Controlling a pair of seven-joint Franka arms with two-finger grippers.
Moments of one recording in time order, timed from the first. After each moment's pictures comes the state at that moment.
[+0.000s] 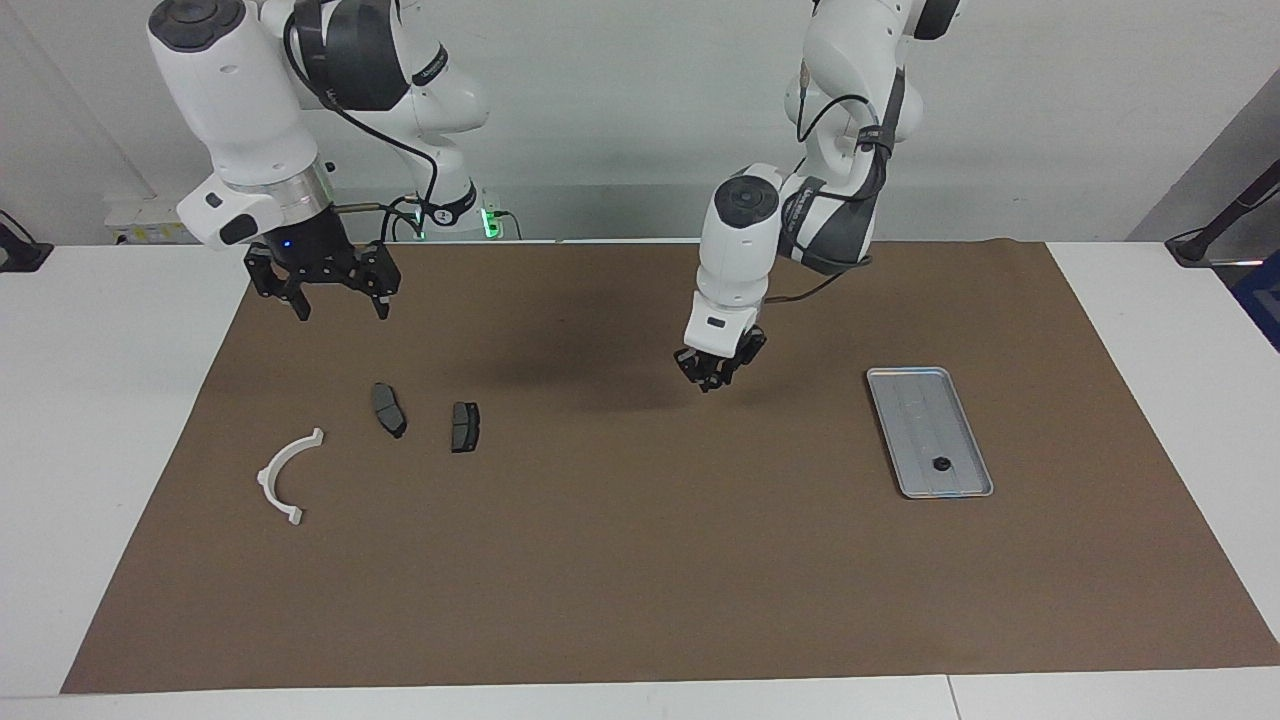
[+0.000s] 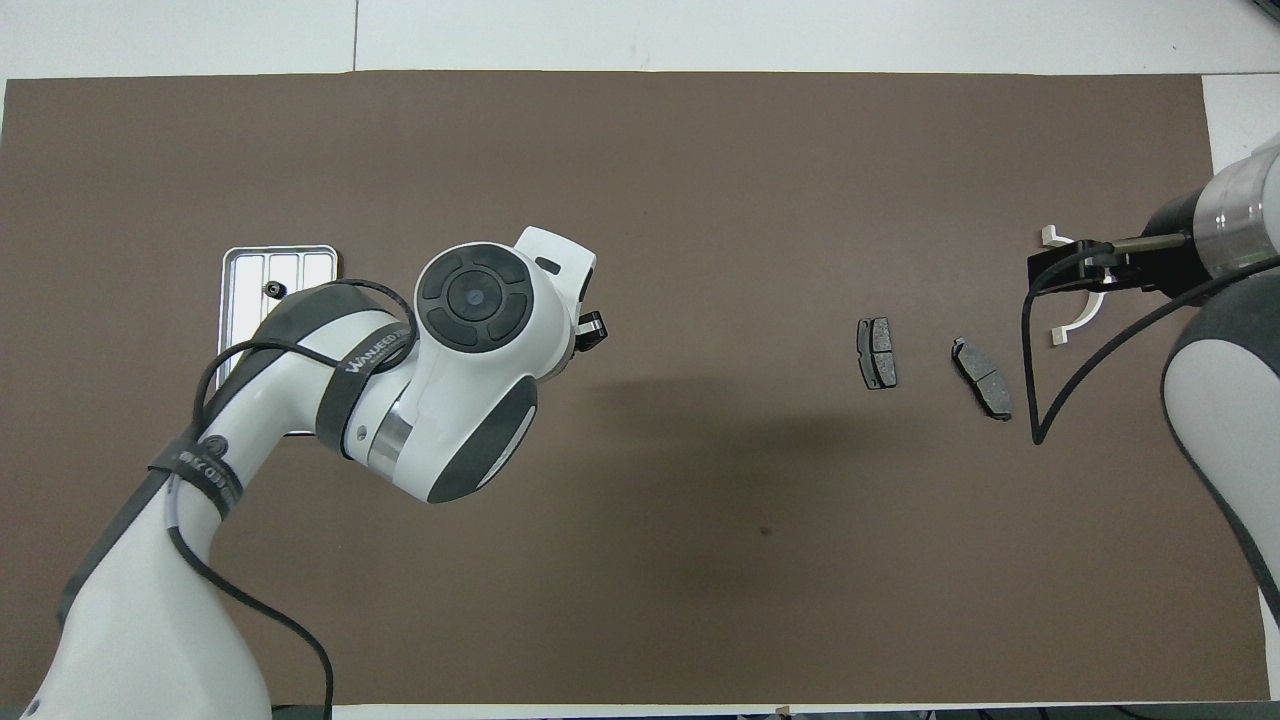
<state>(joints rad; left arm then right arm) -0.42 0.30 -0.20 -1.84 0.11 2.17 -0.97 0.07 0.00 -0.02 -1.69 -0.02 1.75 0.06</state>
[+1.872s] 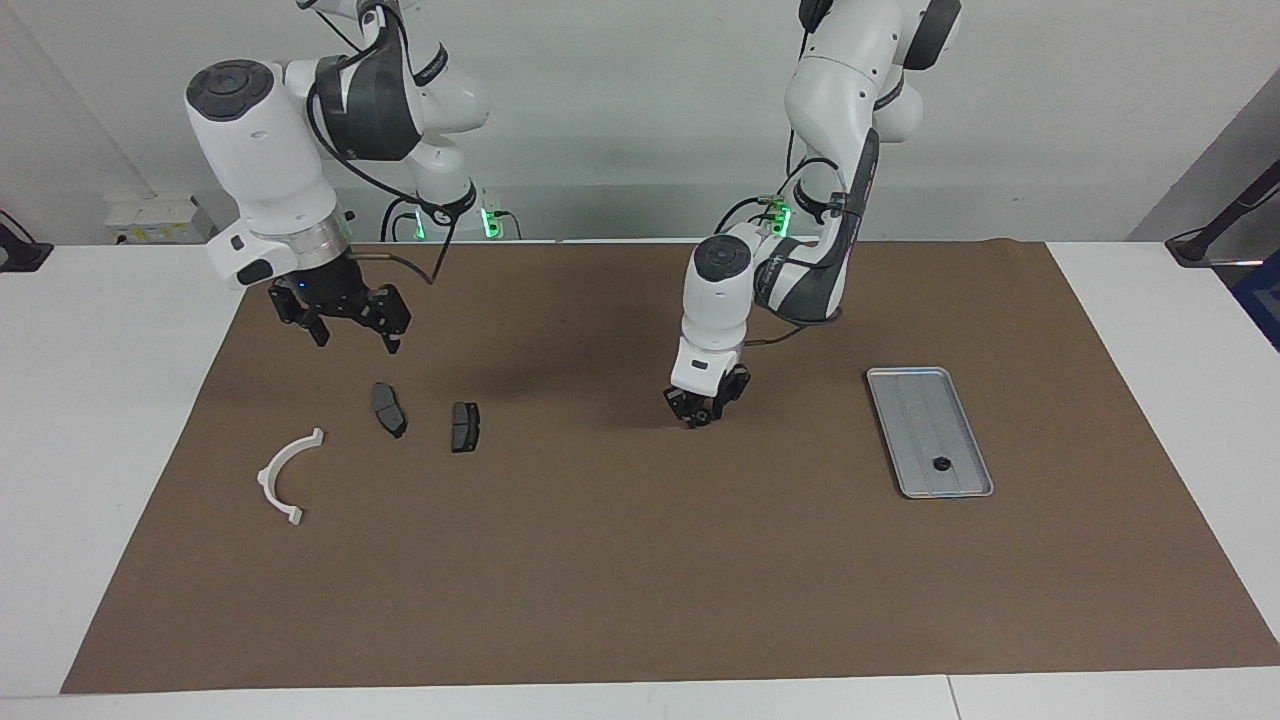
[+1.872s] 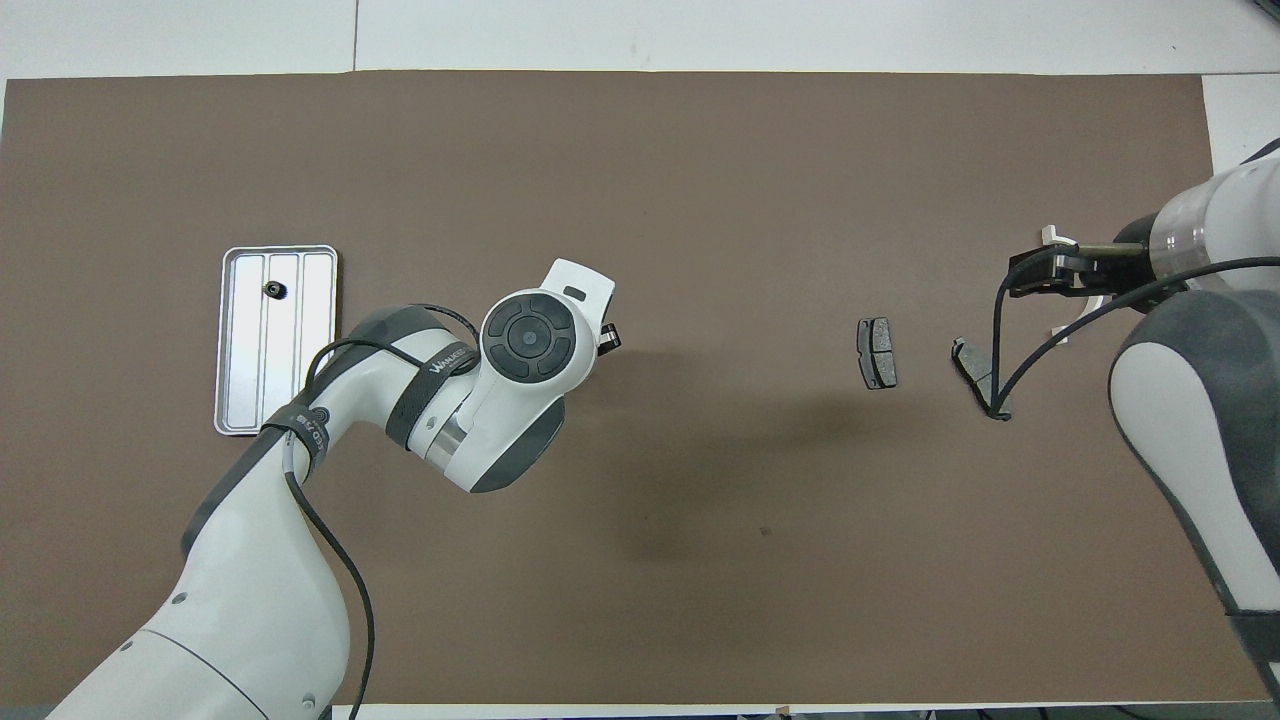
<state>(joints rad) -0.43 0.39 -0.20 -1.91 0.19 2.36 -1.03 0.09 0.01 -0.02 -1.83 -0.02 1.90 0.24</state>
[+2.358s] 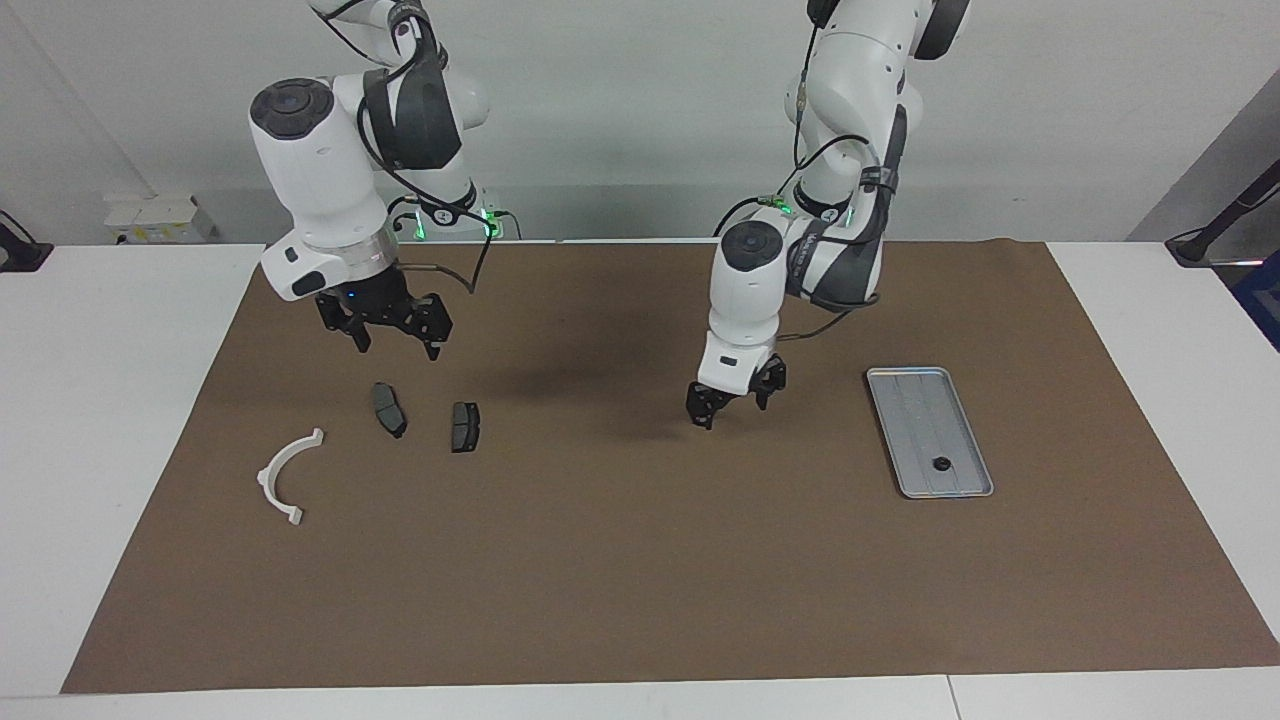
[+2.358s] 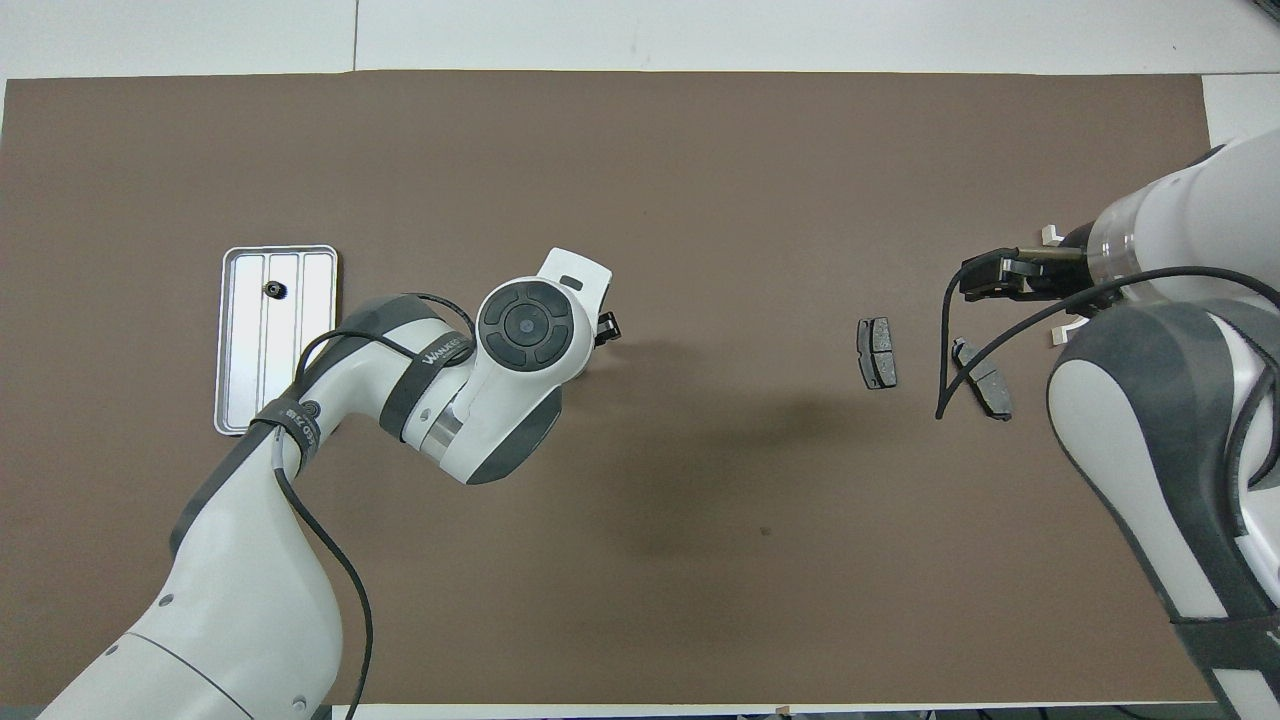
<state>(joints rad) -0.33 0.30 -0.17 -1.83 0.20 2.16 -0.82 0.18 0.04 -0.02 -1.84 -0.02 1.92 0.35</state>
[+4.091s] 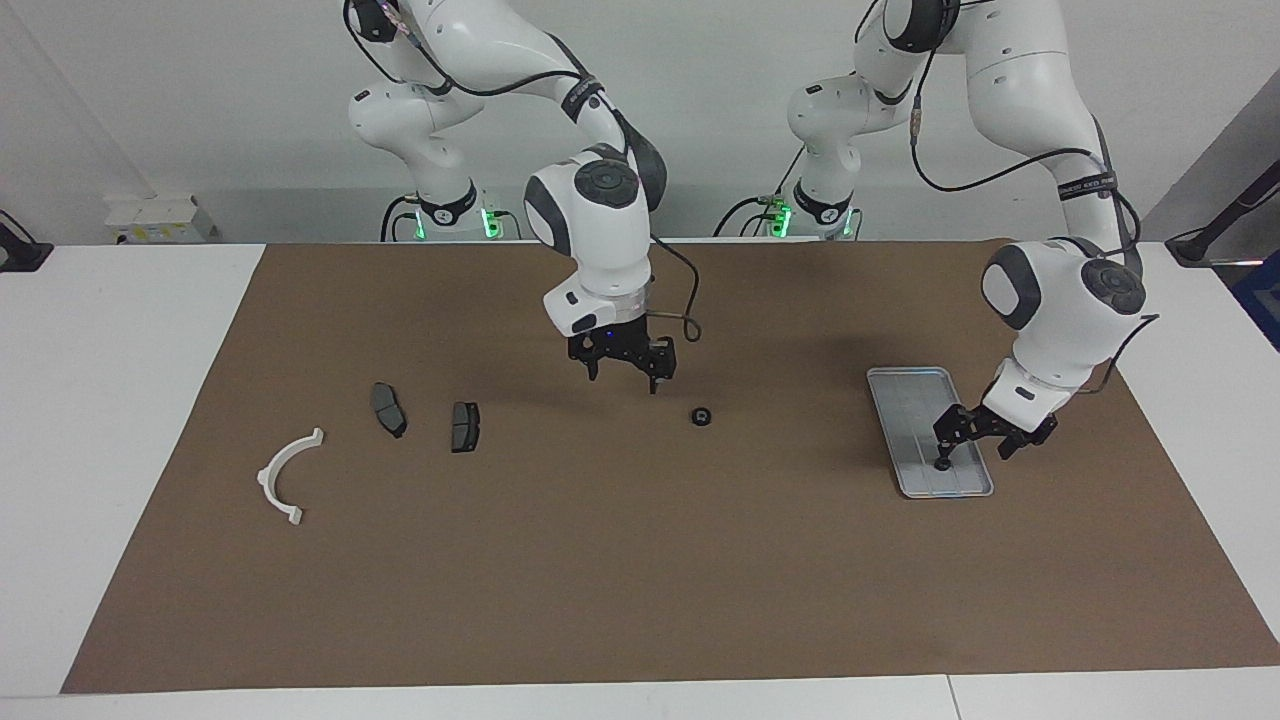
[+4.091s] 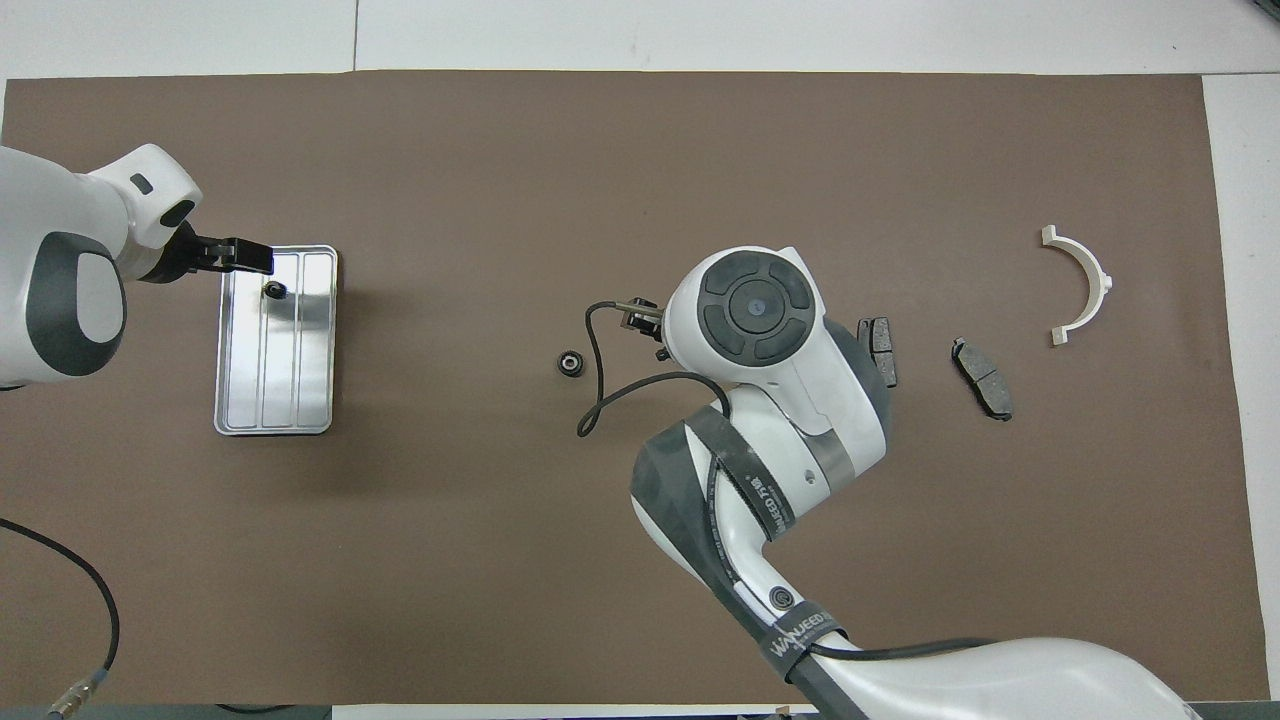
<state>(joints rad) 0.19 0.36 -0.16 -1.83 0.01 2.30 0.15 0.60 0.35 -0.01 -1.70 -0.02 2.17 0.95</state>
